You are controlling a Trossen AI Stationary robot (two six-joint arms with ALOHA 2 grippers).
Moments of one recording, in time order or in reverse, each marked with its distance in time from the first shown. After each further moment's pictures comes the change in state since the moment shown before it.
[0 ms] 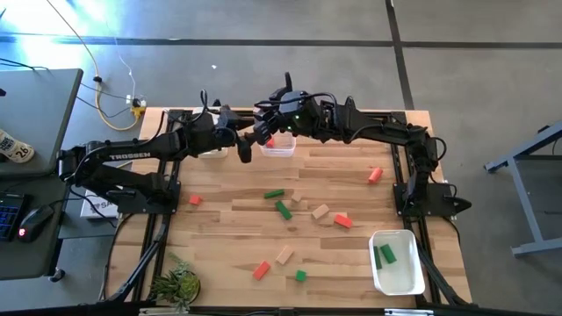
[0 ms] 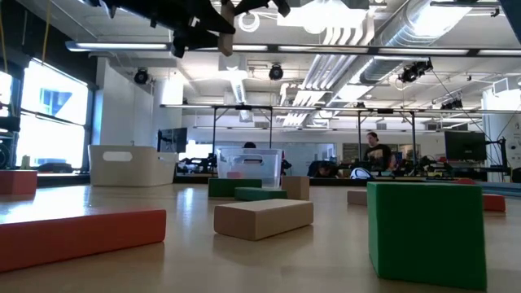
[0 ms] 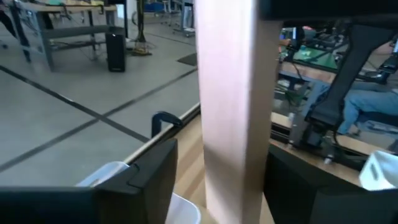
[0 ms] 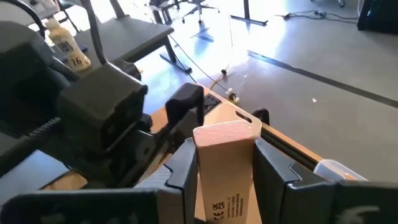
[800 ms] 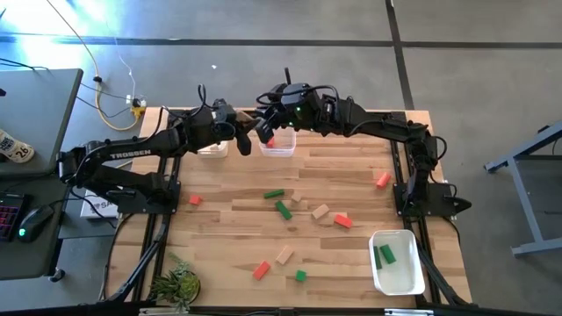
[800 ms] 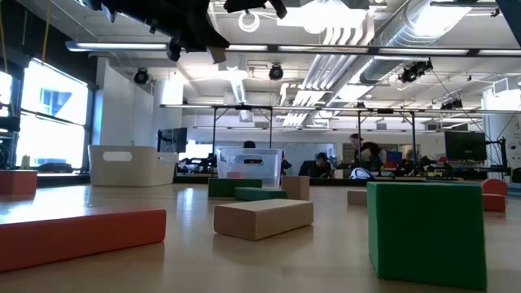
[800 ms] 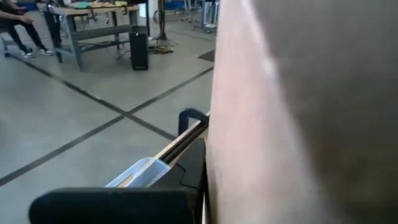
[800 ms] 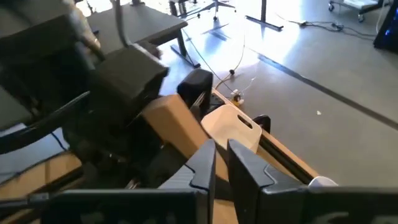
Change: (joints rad) left arm 0.044 0.000 0.000 -0.026 -0.028 0.049; right arm -0.055 0.000 0.000 0.003 -0.088 -0.163
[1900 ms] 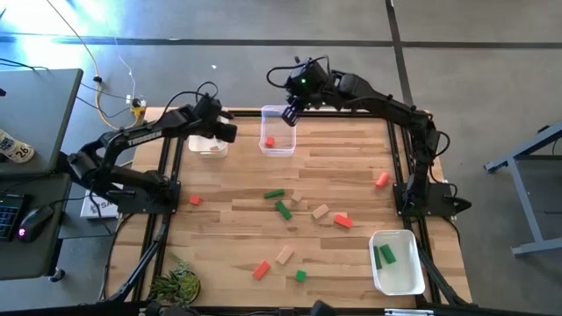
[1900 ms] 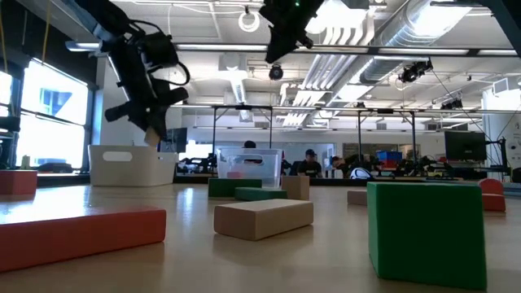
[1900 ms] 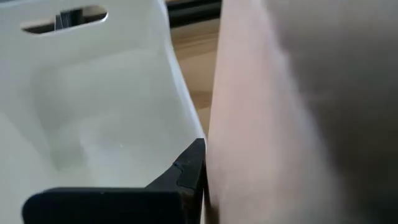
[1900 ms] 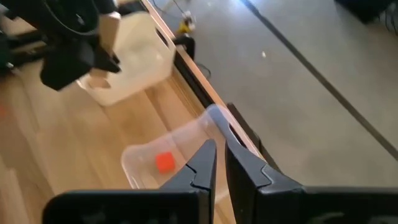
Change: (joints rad) left arm 0.424 0.167 0.000 -0.673 0.101 -0.387; right arm -0.240 0.000 0.000 -0.354 -0.096 -0.261
